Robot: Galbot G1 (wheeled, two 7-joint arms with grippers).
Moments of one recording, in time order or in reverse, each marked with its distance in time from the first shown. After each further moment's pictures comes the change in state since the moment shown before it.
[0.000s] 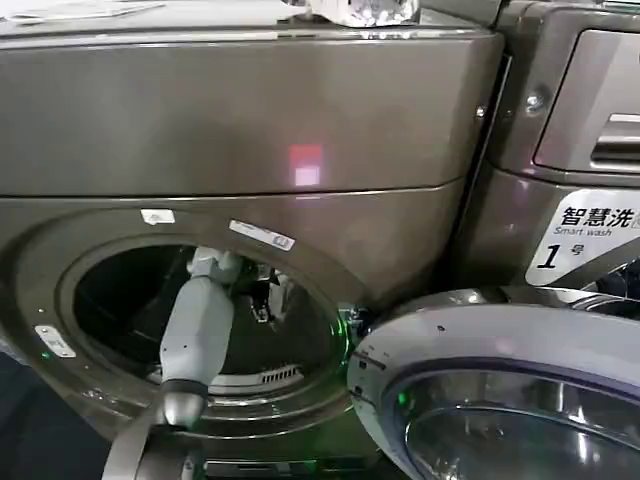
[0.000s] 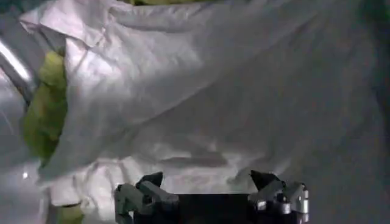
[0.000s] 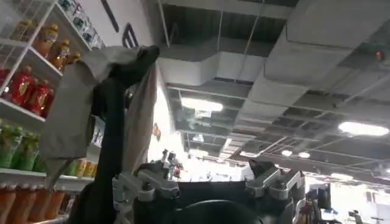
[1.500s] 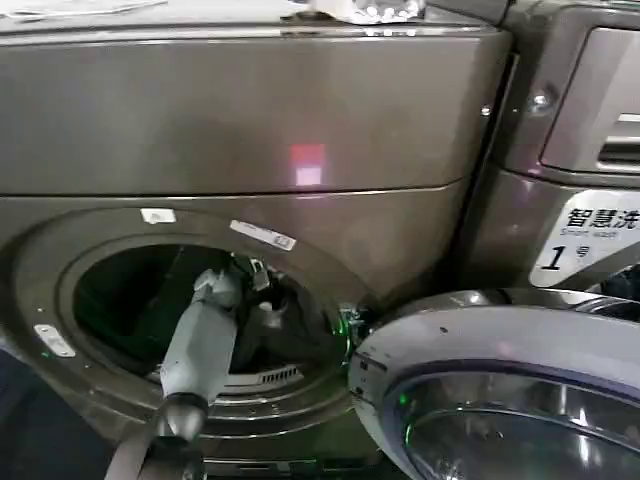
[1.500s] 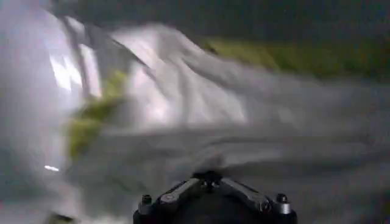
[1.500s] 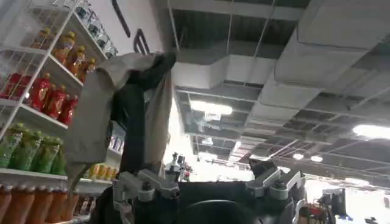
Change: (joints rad) left arm 0.108 -0.012 -0.007 -0.069 -0.465 0.077 -0.558; right arm 0.007 0.018 -0.029 0.051 0.008 -0.016 -0.006
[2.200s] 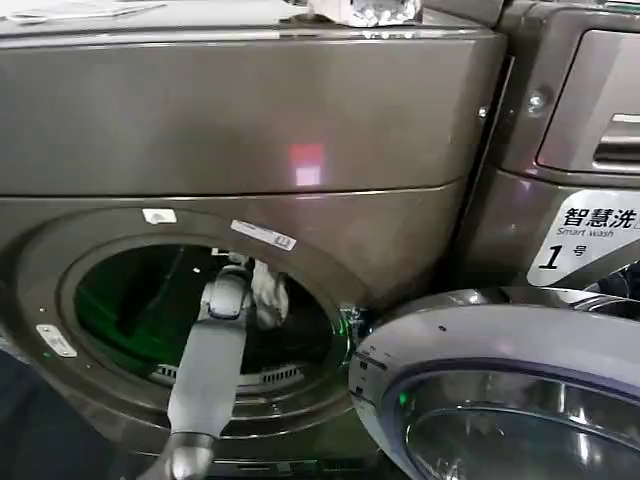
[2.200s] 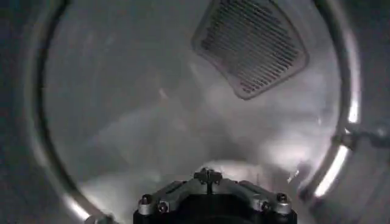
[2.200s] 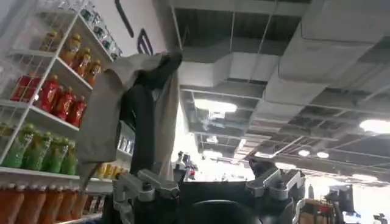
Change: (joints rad) left arm 0.118 -0.041 0.024 -0.290 -0.544 0.247 -0.690; right arm 0.010 0.021 -0.023 0.033 0.027 -0.005 0.012
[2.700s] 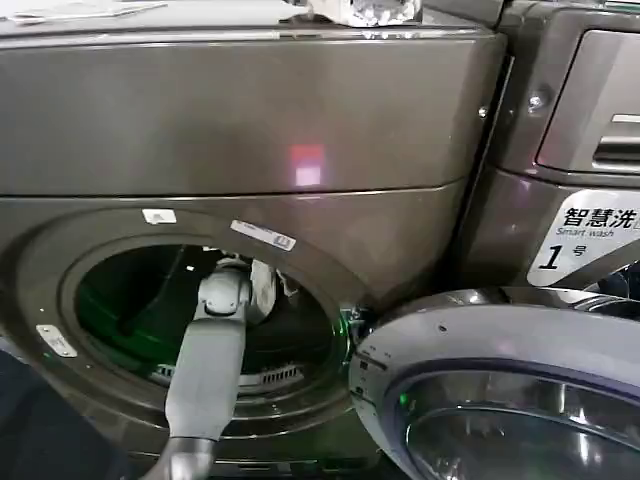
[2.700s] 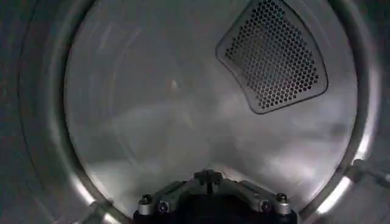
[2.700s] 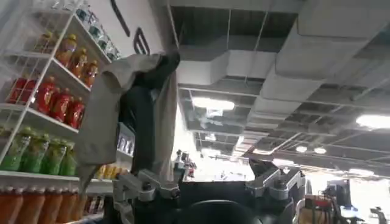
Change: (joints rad) left arm 0.011 -0.001 0.003 -0.063 -0.109 0.081 -0.034; right arm 0.009 -0.005 0.003 0.023 0.003 -0.047 0.026
